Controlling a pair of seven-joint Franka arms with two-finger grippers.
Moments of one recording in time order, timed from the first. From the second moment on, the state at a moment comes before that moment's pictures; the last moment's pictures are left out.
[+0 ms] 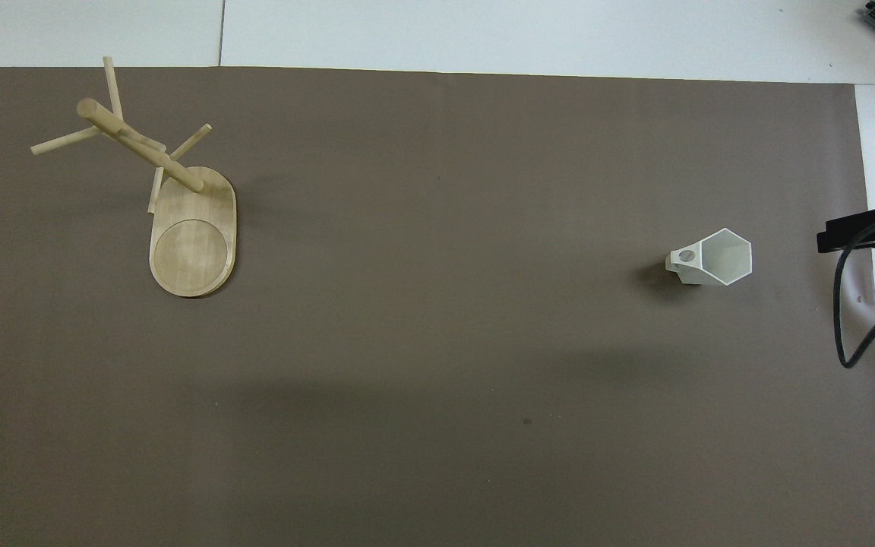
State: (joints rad) left arm -0.06 -0.02 0.05 -1.45 0.02 1.40 0.16; right arm -0.01 -0.02 -0.08 -1.62 -0.01 1.65 -0.08
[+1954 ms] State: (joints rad) left arm -0.06 -0.03 0.05 -1.46 0.01 1.40 0.06; right arm -0.02 -0.03 -0.09 -1.68 -0.01 1.73 -0.08
